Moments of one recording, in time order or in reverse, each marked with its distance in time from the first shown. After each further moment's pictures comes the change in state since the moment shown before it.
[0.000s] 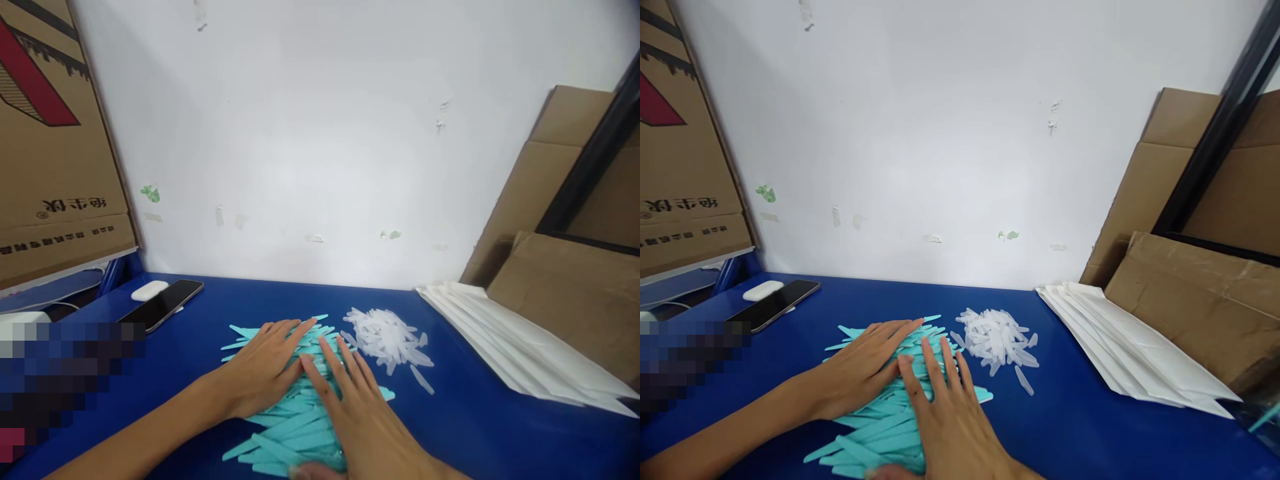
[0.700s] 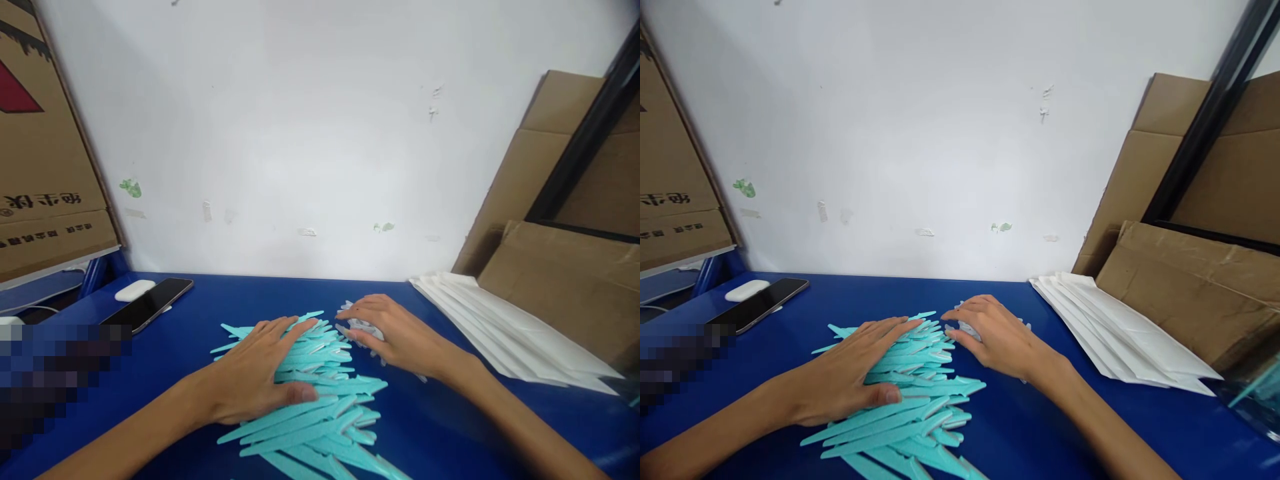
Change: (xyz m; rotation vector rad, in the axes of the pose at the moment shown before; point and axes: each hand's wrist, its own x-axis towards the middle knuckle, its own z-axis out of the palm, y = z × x) left_hand -0.005 0.003 -0.001 -0.024 0.014 0.056; right_hand 0.019 0.078 -0.078 -0.118 0.163 -0.091
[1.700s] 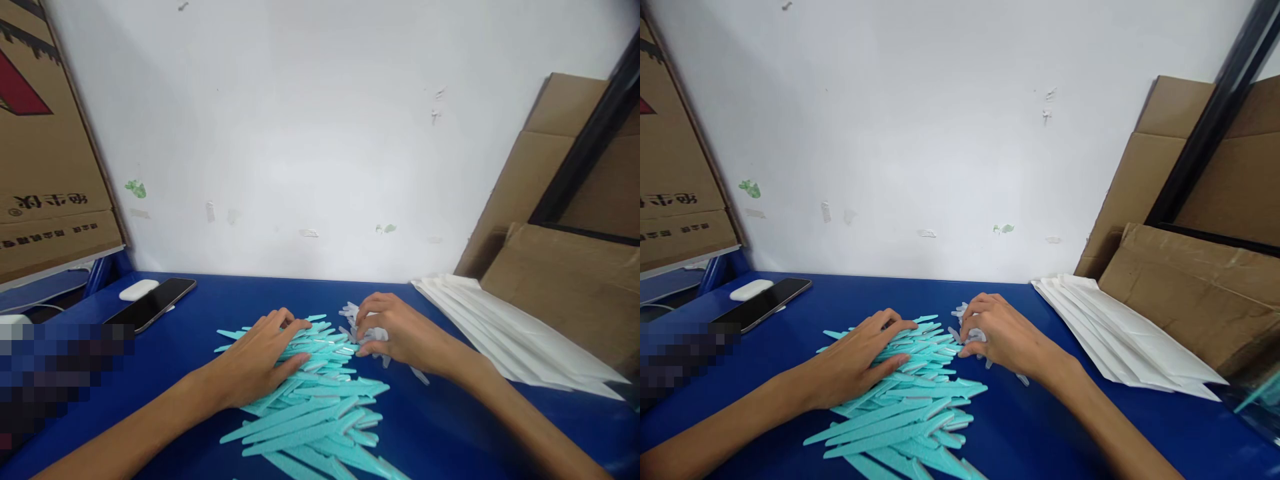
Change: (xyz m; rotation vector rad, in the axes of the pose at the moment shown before) left_hand 0.011 -0.001 -0.008 0.033 0.059 0.045; right_hand 0.003 0.010 -0.005 0.026 -0.106 -0.029
